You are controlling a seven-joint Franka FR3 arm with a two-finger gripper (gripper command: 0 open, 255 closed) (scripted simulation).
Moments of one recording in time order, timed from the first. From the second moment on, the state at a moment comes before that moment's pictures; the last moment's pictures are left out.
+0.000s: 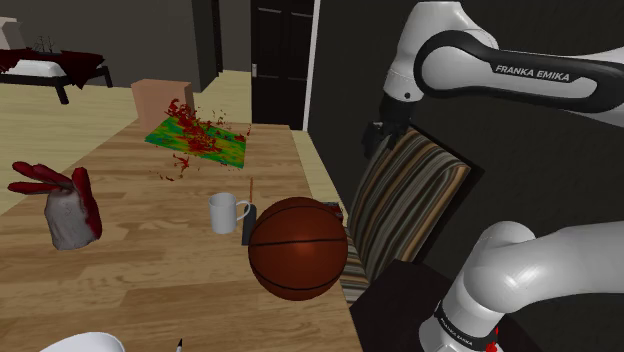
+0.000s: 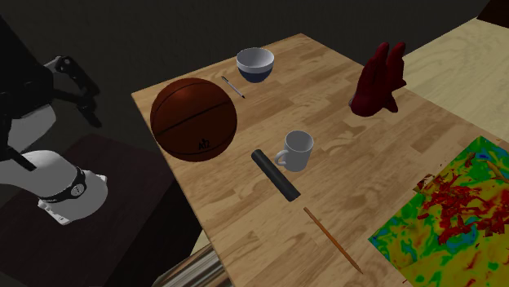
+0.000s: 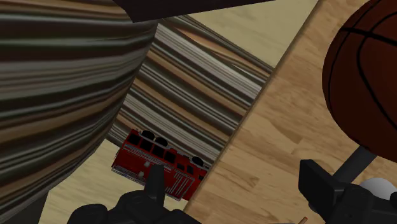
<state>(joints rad) -0.02 -0.81 0.07 -2.36 -0.08 1.72 0.17</state>
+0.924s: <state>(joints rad) -0.02 -0.49 0.27 -2.33 0.01 1.94 0.51</state>
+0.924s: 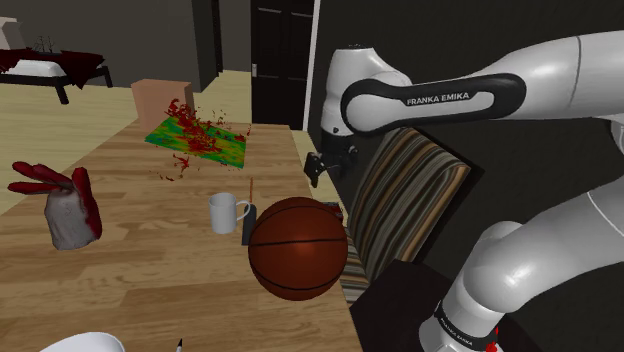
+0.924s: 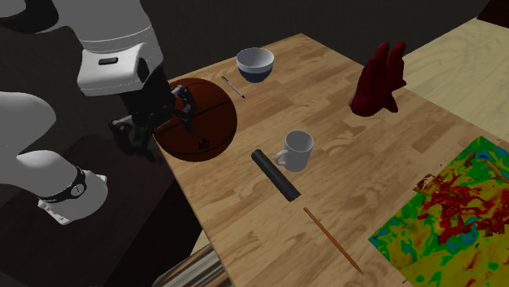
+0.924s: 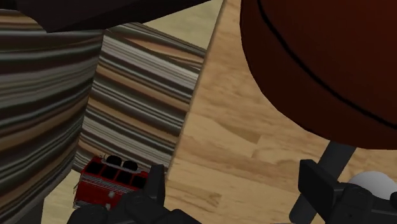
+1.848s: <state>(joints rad) -0.03 0.07 0.42 -2.05 -0.09 2.11 0.92</state>
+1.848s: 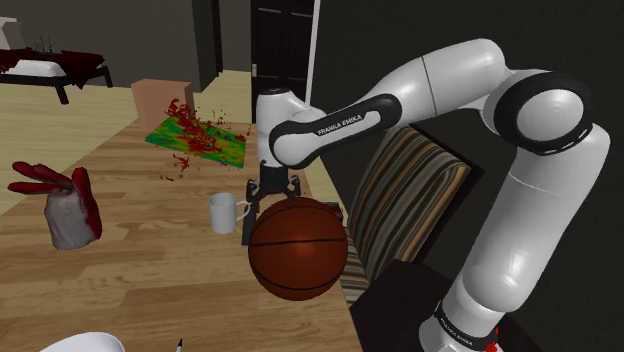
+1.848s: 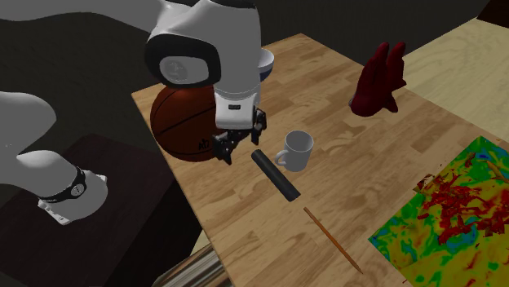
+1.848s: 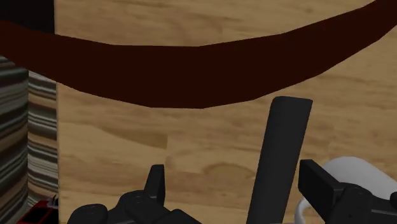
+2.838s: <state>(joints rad) 0.06 0.42 0.40 -1.83 -0.21 2.19 1.12</state>
